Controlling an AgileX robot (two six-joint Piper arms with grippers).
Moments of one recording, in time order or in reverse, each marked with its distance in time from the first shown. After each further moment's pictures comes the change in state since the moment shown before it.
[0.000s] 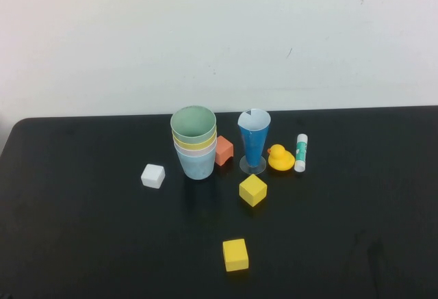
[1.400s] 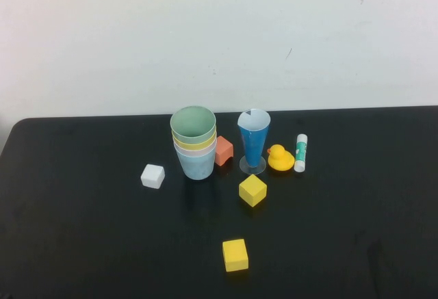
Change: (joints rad) right arm -0.737 -0.098 0.326 0.080 -0.273 0.001; left arm 0.000 0.000 0.000 0.000 0.002 -0.016
